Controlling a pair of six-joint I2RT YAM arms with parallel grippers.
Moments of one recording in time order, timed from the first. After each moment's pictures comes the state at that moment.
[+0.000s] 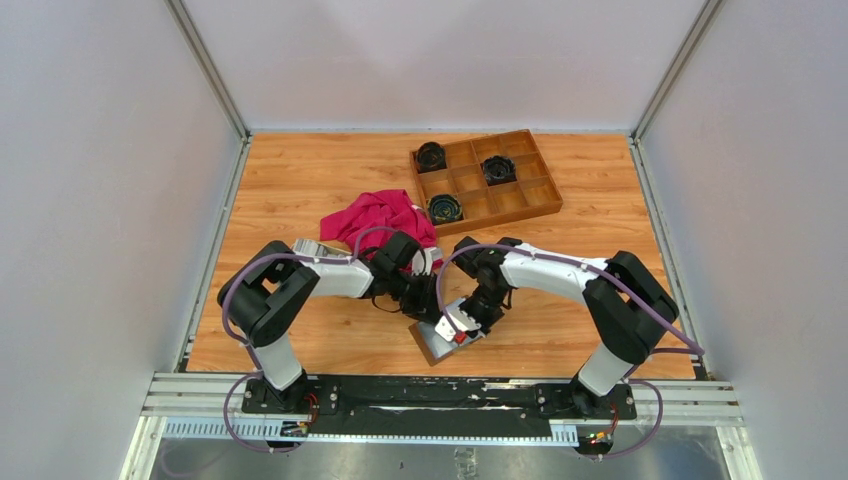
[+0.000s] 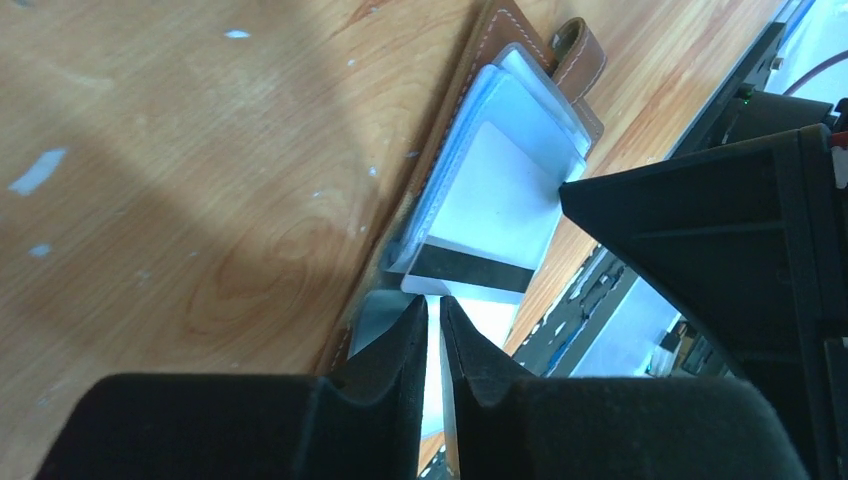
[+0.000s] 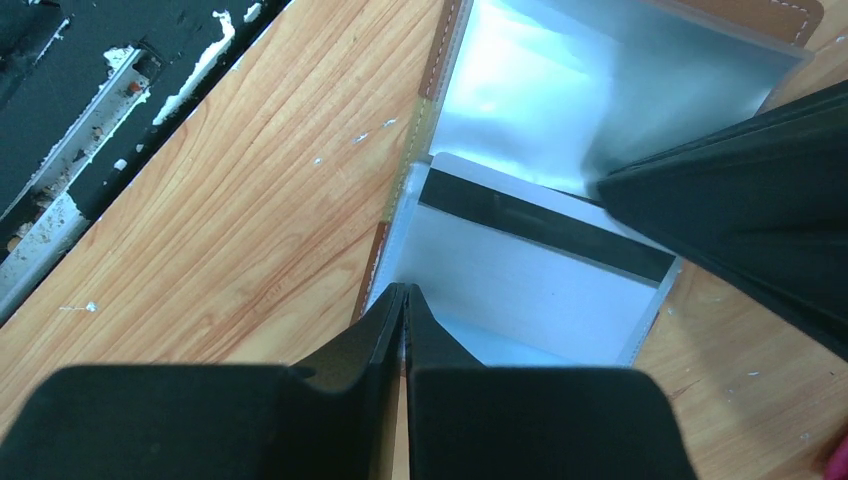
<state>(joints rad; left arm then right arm) -0.72 1.72 0.75 0.00 0.62 -0.59 0.80 1.64 0.97 -0.93 -0.53 -1.63</state>
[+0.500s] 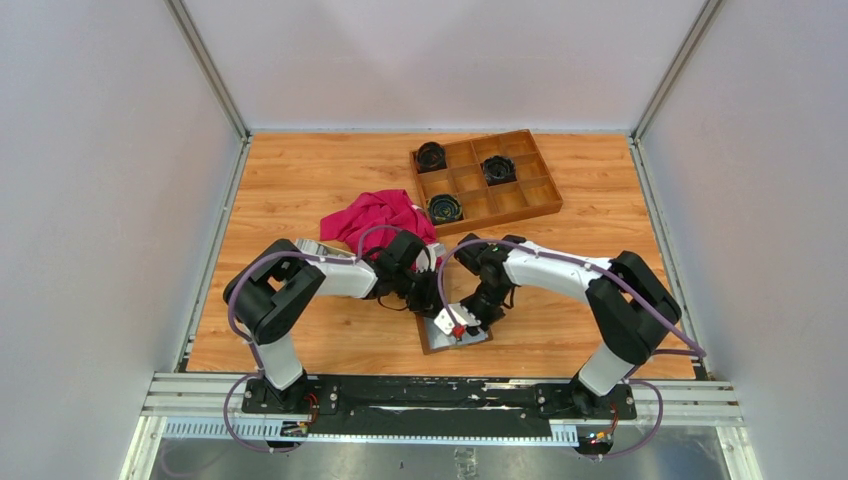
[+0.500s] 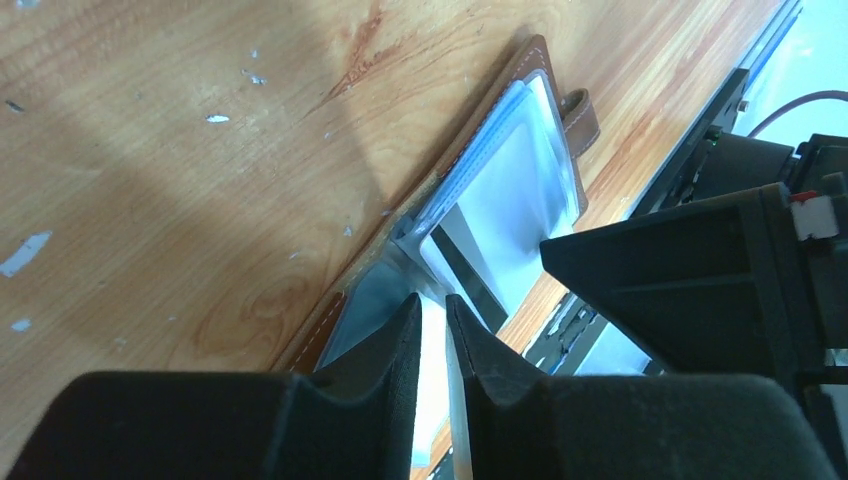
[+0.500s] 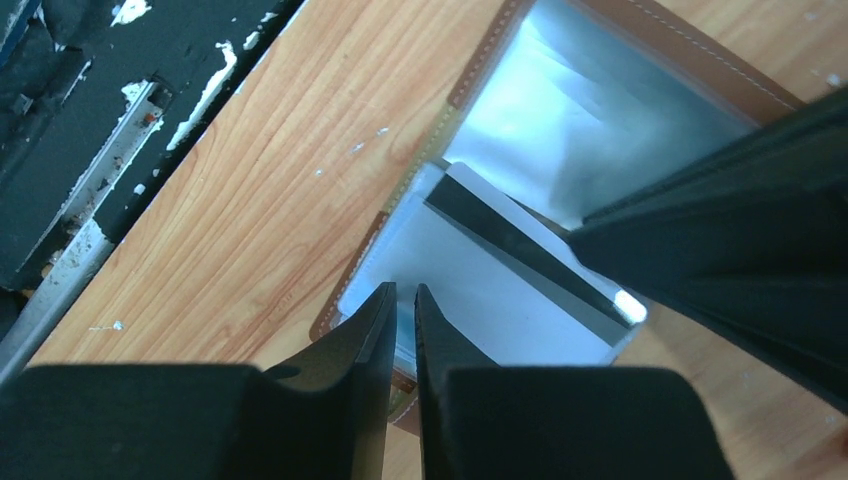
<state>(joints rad) -0.75 1.76 0.77 0.09 0.60 -0.67 0.79 1.63 0.97 -0.93 -0.58 -1.57</state>
